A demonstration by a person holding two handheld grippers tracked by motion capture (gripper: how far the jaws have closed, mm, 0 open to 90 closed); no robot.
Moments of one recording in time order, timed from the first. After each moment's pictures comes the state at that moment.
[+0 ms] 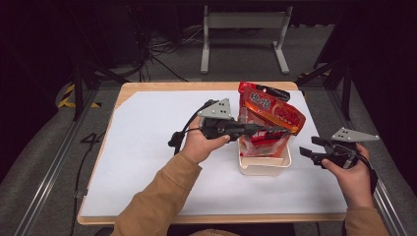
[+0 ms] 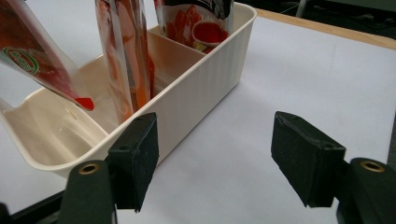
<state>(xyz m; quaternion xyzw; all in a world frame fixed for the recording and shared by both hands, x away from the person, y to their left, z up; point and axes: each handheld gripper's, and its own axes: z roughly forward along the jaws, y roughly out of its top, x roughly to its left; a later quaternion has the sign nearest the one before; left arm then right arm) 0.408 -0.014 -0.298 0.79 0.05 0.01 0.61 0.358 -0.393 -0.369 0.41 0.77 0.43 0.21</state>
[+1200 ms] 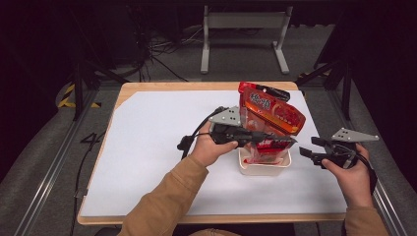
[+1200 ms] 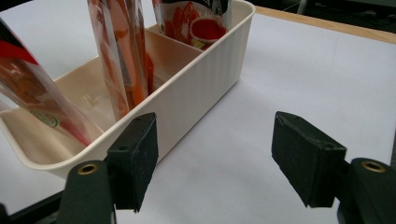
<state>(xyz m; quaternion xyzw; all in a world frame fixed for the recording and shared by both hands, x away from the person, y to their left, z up) 0.413 -0.034 -0.324 0.80 0.03 -0.02 0.60 0.359 -0.396 -0.373 0.41 0.77 0.44 0.21</state>
